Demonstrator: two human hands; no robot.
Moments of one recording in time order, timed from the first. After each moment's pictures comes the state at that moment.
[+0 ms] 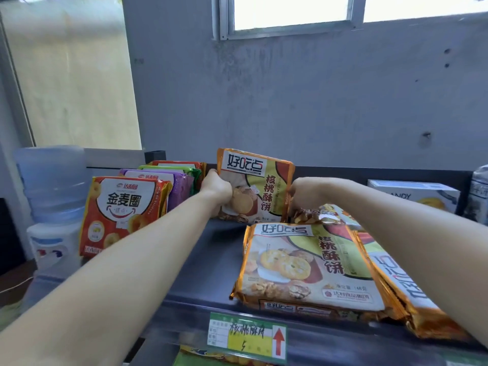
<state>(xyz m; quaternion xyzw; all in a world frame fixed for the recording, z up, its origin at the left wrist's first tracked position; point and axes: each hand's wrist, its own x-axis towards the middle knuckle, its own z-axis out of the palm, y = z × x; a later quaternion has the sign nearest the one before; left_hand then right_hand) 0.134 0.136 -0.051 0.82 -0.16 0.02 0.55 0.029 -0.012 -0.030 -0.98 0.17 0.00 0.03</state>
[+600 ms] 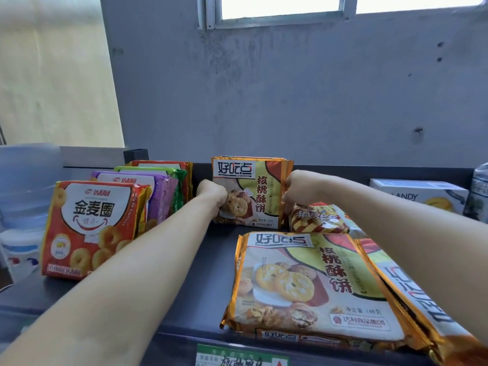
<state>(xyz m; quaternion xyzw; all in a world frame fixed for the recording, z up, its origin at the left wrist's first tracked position) 0.171 0.101 -0.067 0.79 -0.09 -0.04 0.61 0.041 -0.020 -0.027 -0.96 0.21 -0.07 0.16</state>
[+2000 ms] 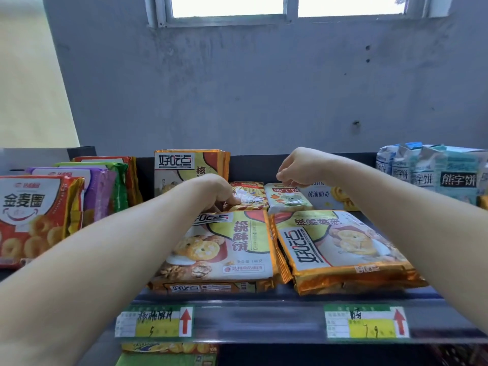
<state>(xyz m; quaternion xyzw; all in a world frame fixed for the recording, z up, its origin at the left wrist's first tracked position) 0.043 0.046 -0.042 0.92 -0.21 -0.18 0.29 -0.086 -0.075 -0.012 -0.93 0.27 -0.15 0.21</state>
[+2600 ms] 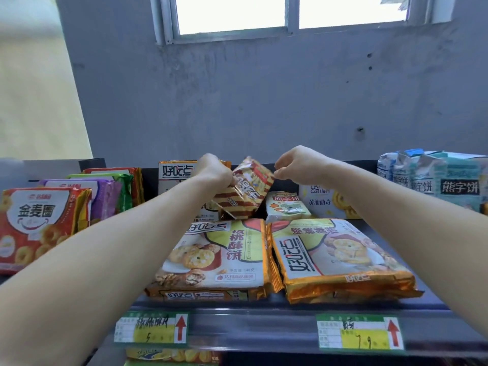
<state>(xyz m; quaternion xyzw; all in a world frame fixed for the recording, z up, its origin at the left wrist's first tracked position) 0.034 0.047 -0.013 0.87 -0.24 0.04 0.43 -0.094 -0.075 0.001 -0.93 0.21 -0.21 0.20</state>
